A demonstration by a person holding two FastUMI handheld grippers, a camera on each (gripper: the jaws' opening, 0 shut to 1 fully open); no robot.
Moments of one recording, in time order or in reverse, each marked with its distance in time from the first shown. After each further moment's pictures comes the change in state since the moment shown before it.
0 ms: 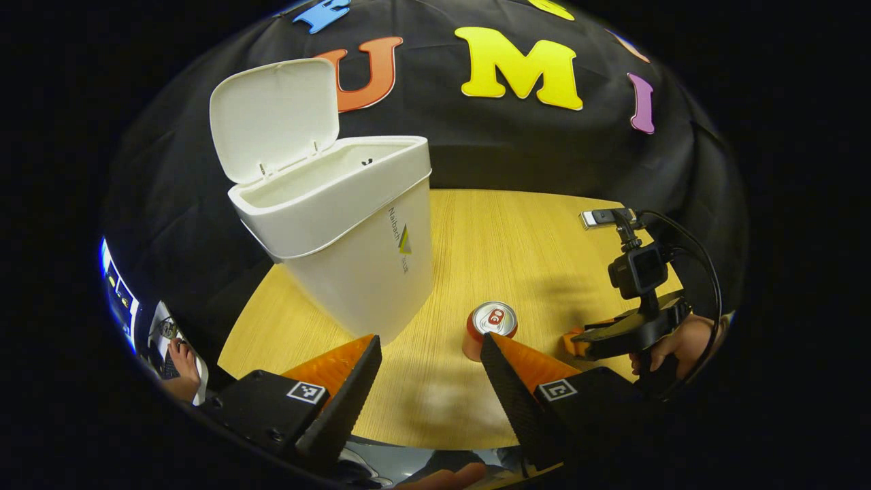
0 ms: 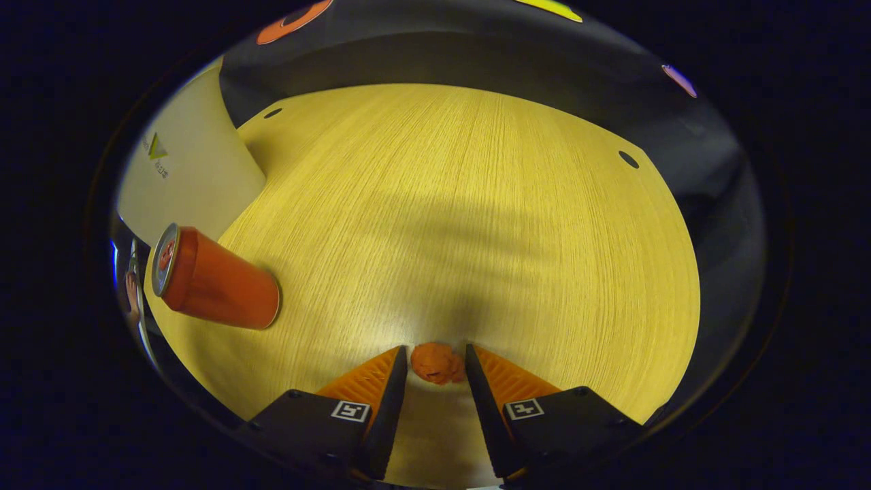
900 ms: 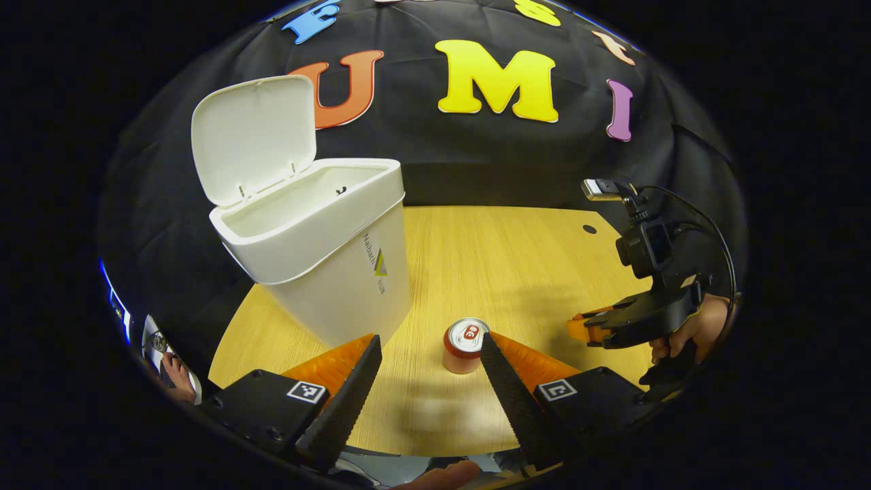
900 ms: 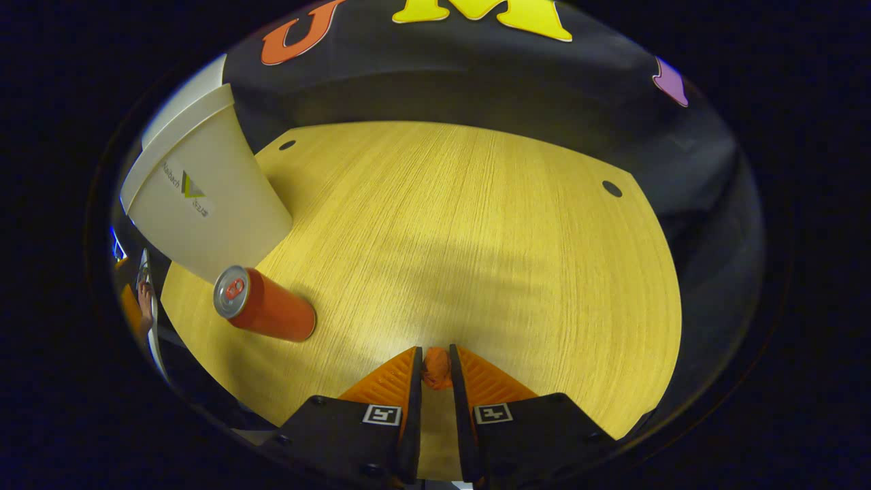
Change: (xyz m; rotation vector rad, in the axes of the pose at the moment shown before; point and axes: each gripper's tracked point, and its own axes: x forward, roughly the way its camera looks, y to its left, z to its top) left arm -0.007 -0.028 0.029 0.055 -0.101 -0.115; right arm -0.079 -0.020 0.058 0.017 -0.169 0.005
